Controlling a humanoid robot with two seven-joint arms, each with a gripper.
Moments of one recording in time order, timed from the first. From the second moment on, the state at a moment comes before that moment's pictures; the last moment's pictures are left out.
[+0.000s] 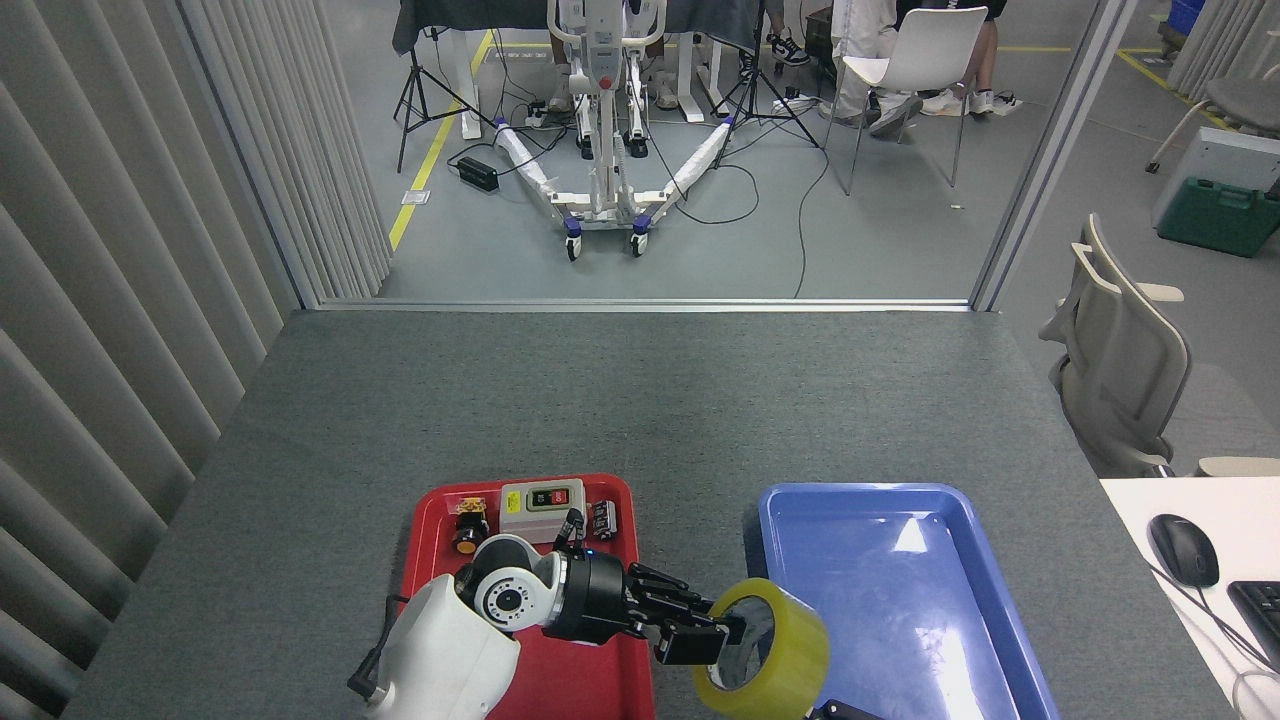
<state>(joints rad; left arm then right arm) -0.48 -0.09 -0.29 -1.13 -0.61 -0.79 -1.14 0.22 -0.22 0.20 -1.52 1.50 -0.79 -0.54</state>
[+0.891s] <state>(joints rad) -0.32 -0.01 -0.15 -1.36 -0.48 -0.40 -0.61 0.22 -0.28 0.09 -1.59 0.94 -0.47 0.05</state>
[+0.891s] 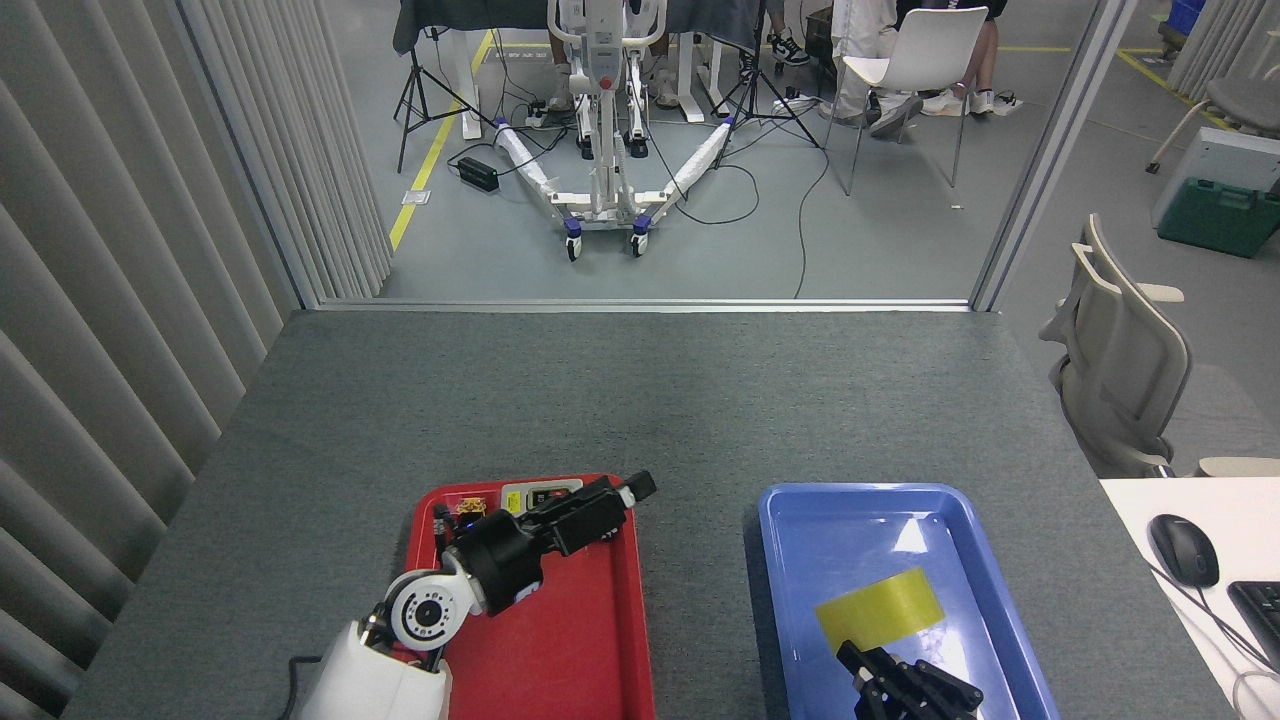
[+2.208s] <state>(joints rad) -0.06 0.07 -0.09 -1.53 -1.33 -0.12 0.01 -0.09 -0.30 0.06 -1.68 0.71 0.07 1.21</state>
